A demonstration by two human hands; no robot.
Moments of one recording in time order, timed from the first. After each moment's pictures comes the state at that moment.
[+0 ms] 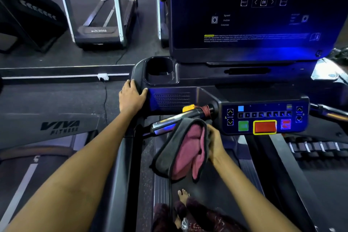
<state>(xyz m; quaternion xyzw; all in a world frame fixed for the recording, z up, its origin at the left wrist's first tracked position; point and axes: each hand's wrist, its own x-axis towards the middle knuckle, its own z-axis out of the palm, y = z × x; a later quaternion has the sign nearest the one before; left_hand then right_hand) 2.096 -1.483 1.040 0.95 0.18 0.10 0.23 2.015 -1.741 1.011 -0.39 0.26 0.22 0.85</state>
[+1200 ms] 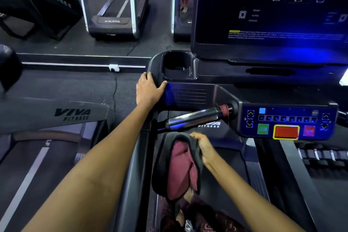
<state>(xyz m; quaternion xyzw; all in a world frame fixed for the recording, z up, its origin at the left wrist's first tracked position) 2.102 -1.481 1.034 0.94 0.19 0.12 0.25 1.999 -1.681 0.995 -0.49 0.24 0.30 0.78</state>
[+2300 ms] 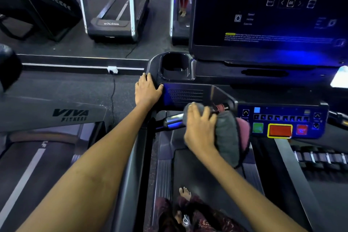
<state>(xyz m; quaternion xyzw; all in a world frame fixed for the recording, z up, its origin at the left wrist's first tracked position) 2.091 -1.486 1.041 0.95 0.18 0.10 0.22 1.991 -1.671 1.054 -0.98 -0.14 -0.11 0.01</state>
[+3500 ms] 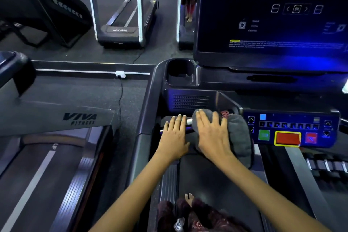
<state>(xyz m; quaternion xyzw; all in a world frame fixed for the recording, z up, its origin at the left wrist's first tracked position) 1.978 -1.570 1.031 0.99 -0.02 -0.08 0.09 2.005 -1.701 1.048 -0.96 -0.20 -0.16 -0.10</state>
